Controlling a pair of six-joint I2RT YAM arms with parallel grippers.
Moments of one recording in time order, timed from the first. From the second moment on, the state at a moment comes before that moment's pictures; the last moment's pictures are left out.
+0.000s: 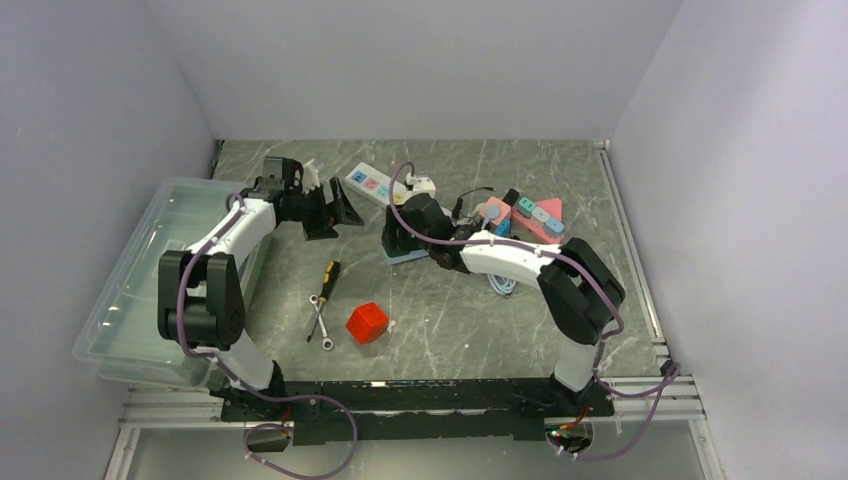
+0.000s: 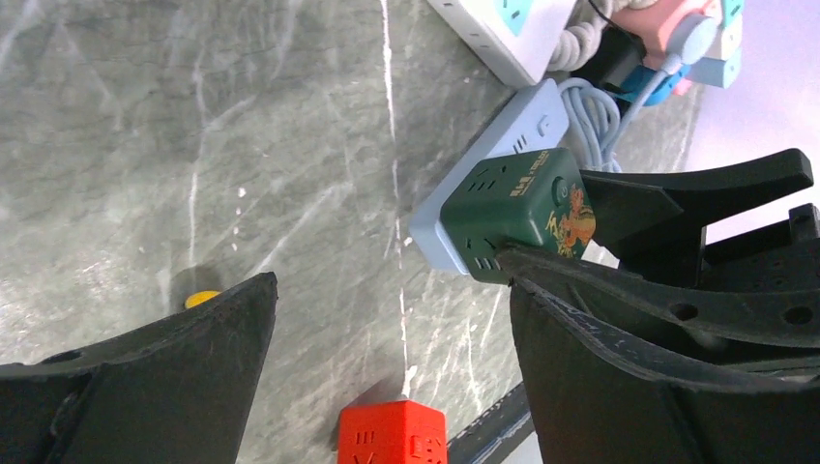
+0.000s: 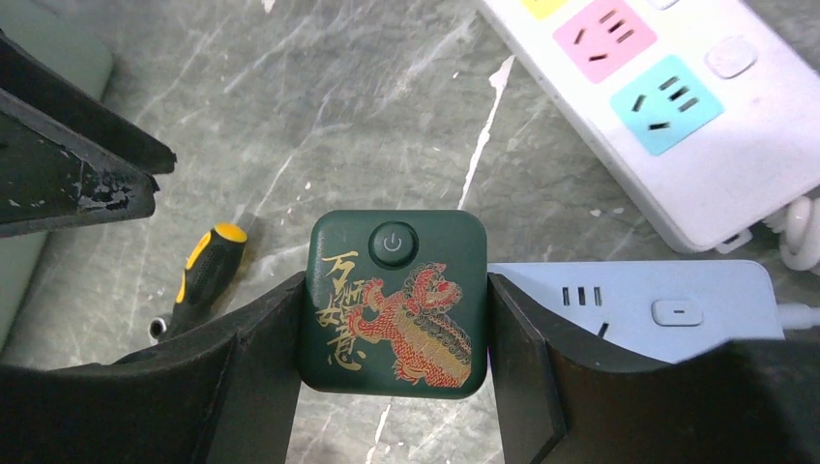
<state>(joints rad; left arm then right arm) -0.09 1.64 1.16 -0.47 0.59 -0.40 0.81 1.82 1.20 0.03 0.17 0.52</state>
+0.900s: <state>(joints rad) -0.17 1.83 1.12 -0.30 0.85 -0.55 0.81 1.70 1.07 0.20 0.31 0.65</state>
